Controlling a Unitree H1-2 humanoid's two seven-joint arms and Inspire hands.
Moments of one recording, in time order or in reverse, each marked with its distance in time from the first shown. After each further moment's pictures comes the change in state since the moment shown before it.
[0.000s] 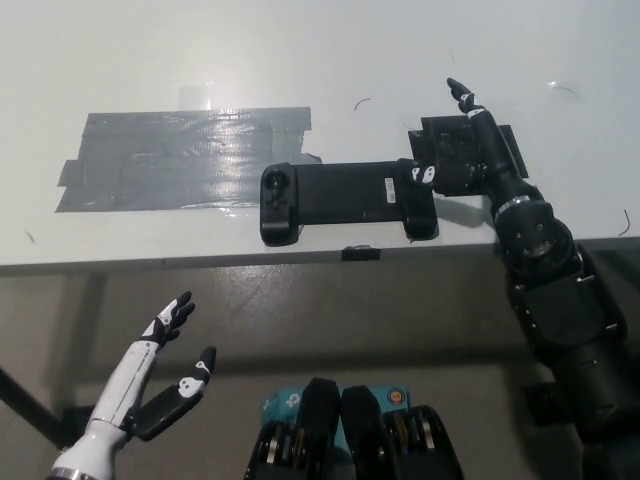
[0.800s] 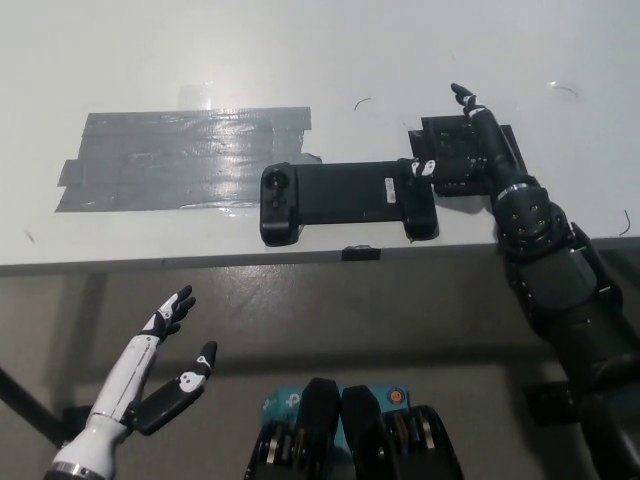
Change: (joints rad) left_arm -0.013 0.000 0.000 0.000 0.001 -0.001 0.000; right_arm -0.126 -0.010 -0.001 0.281 0.014 -0.077 -0.042
